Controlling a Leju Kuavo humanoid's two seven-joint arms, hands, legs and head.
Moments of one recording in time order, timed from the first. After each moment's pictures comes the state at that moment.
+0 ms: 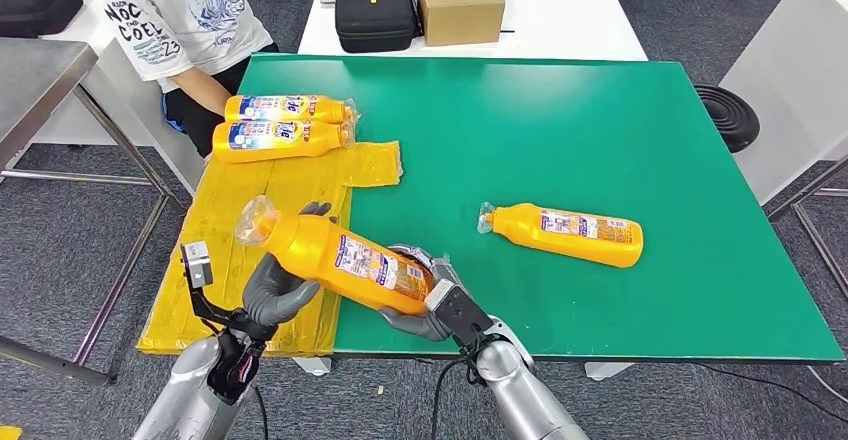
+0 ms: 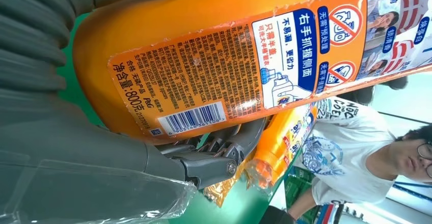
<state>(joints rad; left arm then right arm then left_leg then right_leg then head) -0.22 -0.04 -0.25 -1.14 0.39 -0.62 -0.36 -0.29 0.20 0.35 -0.90 0.33 0.10 -0.70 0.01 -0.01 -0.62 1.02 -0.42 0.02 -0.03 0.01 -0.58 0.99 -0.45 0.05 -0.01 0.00</state>
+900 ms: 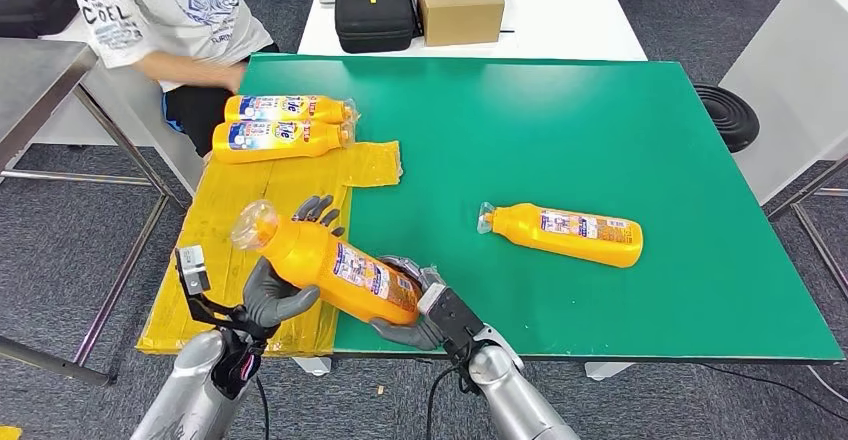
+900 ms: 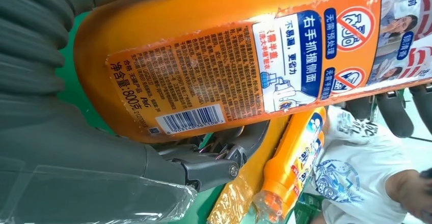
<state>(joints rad) -0.24 -0.04 -0.27 -1.15 0.27 -0.69 -0.47 -0.30 0.23 0.36 -0.82 0.29 0.16 -0.70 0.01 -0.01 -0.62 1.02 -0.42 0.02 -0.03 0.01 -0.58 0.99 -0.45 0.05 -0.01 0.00</state>
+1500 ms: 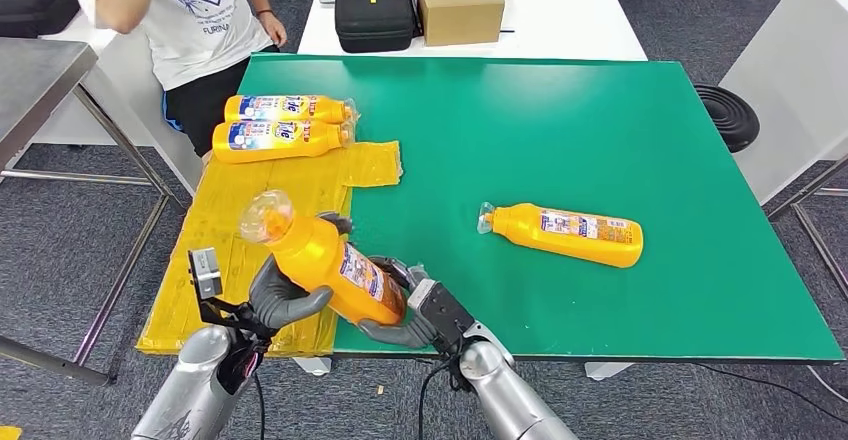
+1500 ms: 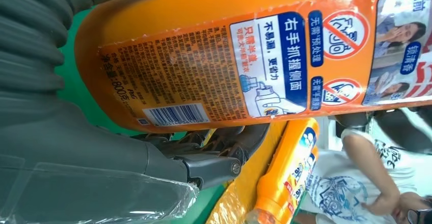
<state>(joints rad) -0.26 -0.04 -0.29 -1.15 0.15 -0.69 -0.52 -0.33 0.25 0.38 -0.77 0.27 0.18 -0.70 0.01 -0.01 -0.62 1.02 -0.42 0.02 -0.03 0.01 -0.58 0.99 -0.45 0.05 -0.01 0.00</state>
